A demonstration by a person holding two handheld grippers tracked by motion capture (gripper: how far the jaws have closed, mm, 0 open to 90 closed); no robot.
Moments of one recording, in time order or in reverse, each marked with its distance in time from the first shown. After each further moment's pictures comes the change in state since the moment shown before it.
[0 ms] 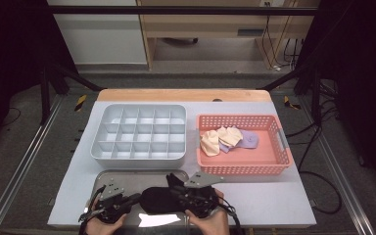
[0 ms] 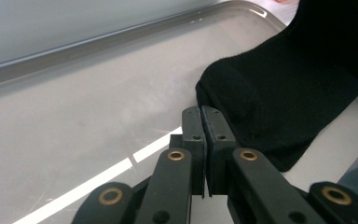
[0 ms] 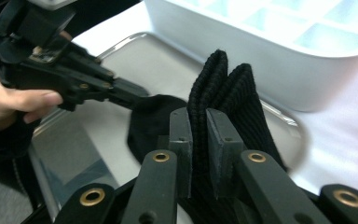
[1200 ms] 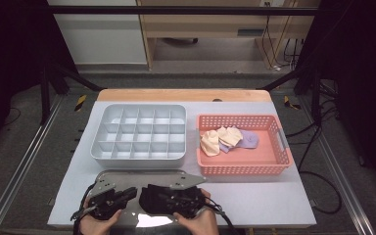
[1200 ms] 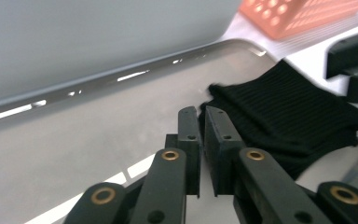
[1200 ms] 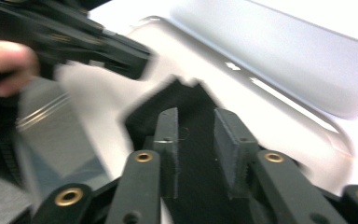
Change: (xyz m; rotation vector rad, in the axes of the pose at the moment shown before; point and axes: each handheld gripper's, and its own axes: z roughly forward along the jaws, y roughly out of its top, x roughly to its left) left arm 0.001 0.015 -0.019 -0.095 -0.022 -0.030; right arm 0.006 -0.004 0.030 0.037 0.013 -0.029
